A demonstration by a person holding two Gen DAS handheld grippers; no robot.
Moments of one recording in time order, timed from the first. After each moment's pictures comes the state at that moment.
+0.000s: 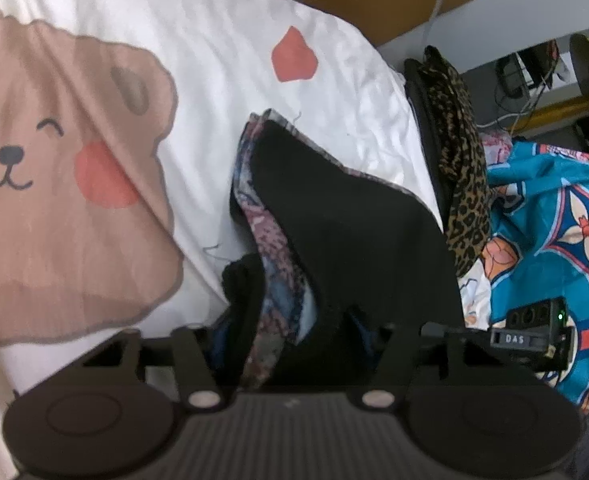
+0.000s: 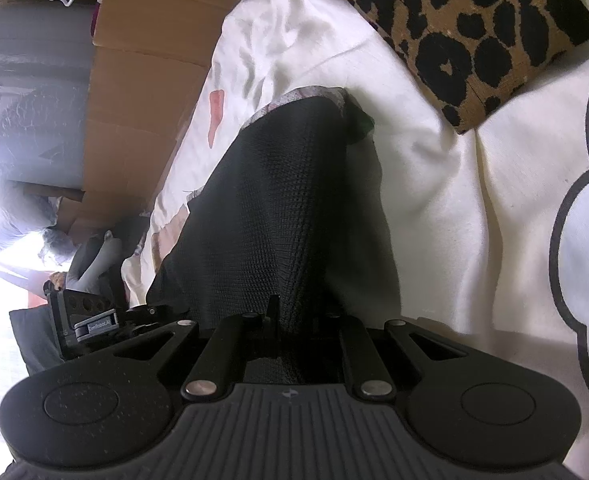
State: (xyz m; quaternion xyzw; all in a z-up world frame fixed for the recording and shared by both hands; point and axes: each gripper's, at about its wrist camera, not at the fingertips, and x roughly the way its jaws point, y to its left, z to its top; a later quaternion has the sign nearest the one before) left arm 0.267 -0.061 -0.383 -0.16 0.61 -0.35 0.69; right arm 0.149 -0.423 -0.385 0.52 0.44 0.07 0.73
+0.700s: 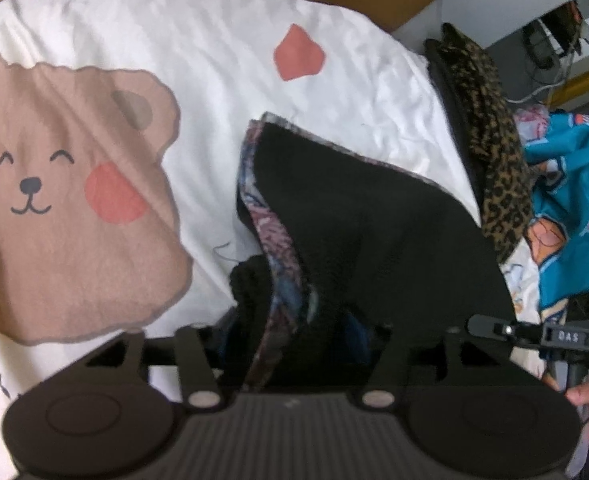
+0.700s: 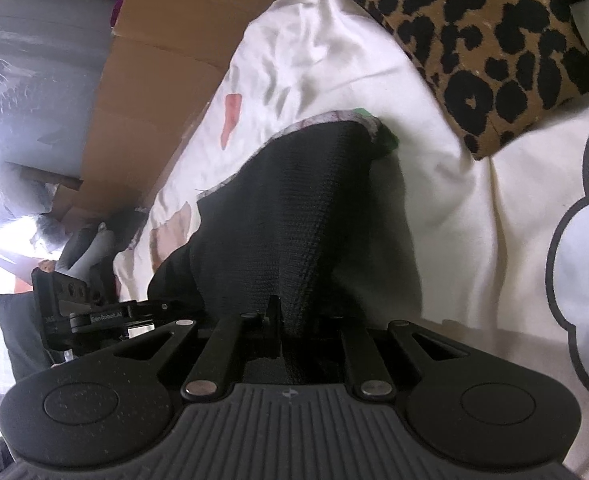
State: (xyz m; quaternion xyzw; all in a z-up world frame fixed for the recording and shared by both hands) left arm 0.257 -0.082 -0.367 -0.08 0.62 -0.30 0.72; right arm 0.145 -0.415 -0.360 0.48 0.44 0.06 0.76
